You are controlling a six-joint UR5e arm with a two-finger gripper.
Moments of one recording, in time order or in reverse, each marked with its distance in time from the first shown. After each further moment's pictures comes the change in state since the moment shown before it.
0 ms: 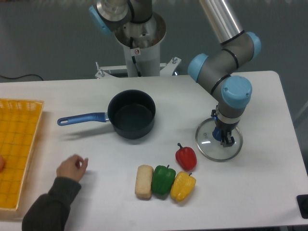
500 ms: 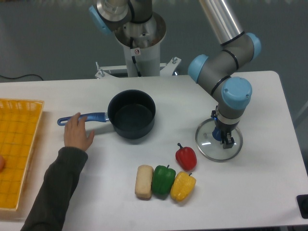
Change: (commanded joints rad) arm 0.000 -0.002 0.000 0.000 0.000 0.005
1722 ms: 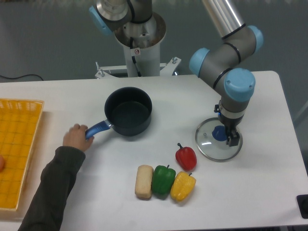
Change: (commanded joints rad) arm 0.023 0.078 0.018 -0.012 -0.006 -0.035
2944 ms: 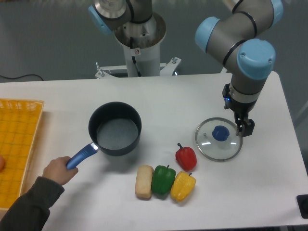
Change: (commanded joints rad) arm -0.043 0.040 0.259 -0.362 -0.063 -0.190
